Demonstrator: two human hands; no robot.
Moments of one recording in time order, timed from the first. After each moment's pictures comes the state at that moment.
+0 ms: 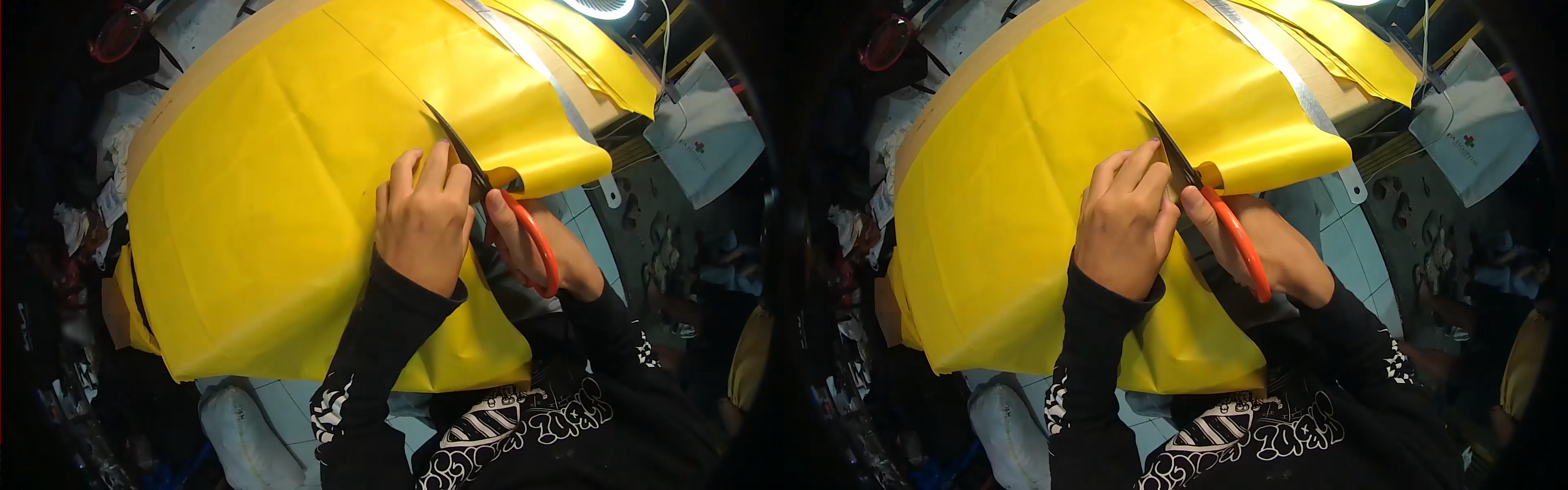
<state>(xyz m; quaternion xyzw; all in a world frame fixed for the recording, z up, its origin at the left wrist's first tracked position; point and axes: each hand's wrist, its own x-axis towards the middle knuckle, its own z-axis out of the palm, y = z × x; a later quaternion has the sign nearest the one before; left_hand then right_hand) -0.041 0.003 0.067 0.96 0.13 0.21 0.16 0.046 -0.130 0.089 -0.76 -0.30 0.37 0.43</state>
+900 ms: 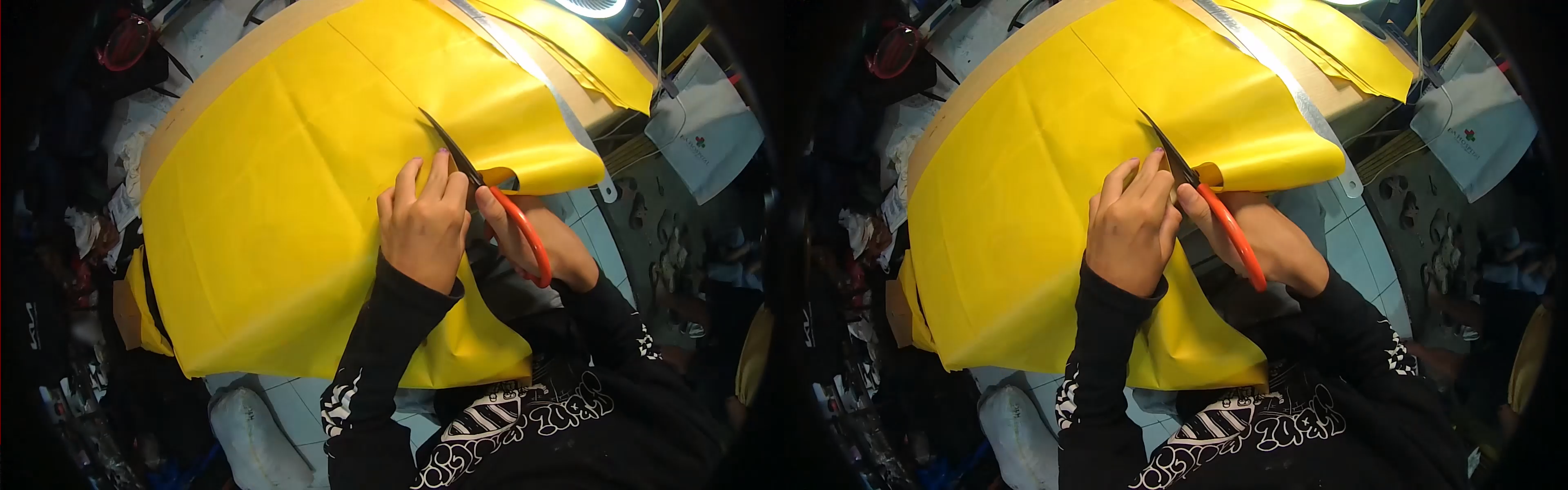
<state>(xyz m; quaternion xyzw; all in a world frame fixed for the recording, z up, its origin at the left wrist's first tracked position) -0.046 -0.005 0.068 0.97 0.13 0.18 0.13 0.049 -0.132 0.093 -0.76 -0.33 0.35 0.44</state>
